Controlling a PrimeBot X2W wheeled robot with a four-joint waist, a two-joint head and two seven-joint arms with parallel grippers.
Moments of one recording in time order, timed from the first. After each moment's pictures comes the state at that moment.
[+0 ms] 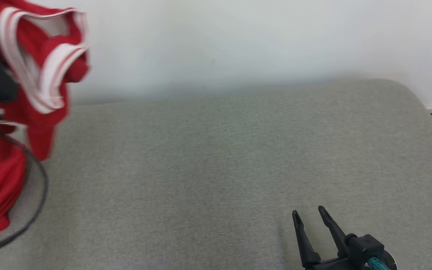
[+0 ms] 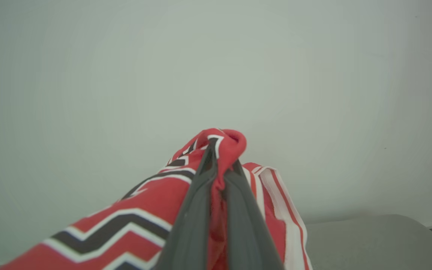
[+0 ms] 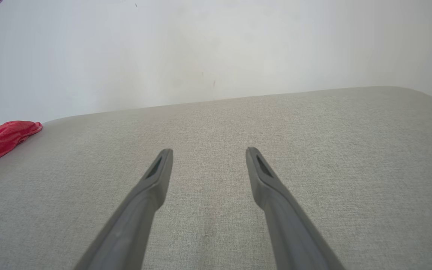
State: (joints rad) left arm -0.83 0.44 0.02 0.16 -0.54 -0.06 0.51; right arm -0.06 -0.05 0.19 0.34 0.19 0.13 -0.26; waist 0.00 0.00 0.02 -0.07
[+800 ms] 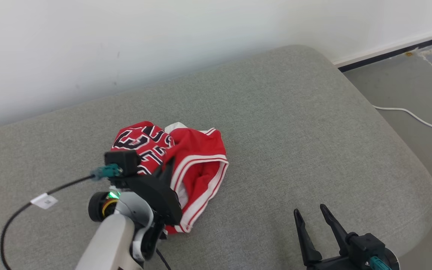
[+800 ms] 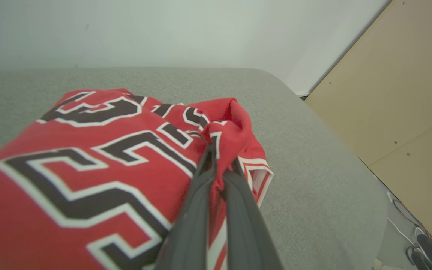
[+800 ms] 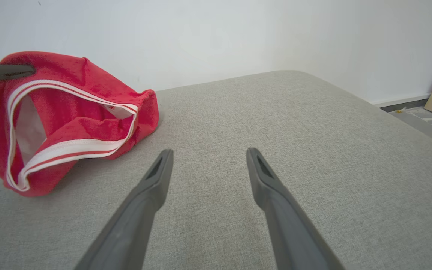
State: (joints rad) left arm -0.50 0.06 -0.28 0.43 -0.57 -0.05 0.18; right arm -0.07 -0.05 0.18 0.34 0.17 0.13 -0.26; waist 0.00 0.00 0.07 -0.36
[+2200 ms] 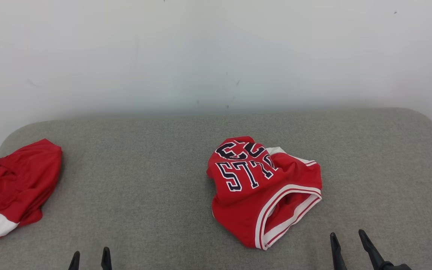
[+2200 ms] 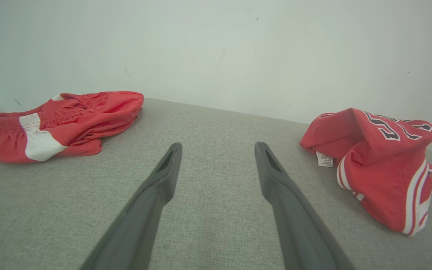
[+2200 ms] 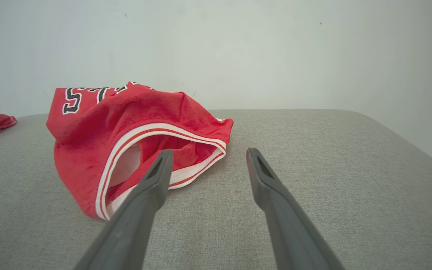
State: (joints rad) left arm 0.17 0.05 0.04 0.11 -0.25 -0.12 -0.26; right arm 0.11 -0.05 0.01 0.21 0.07 0.13 -0.26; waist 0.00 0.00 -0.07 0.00
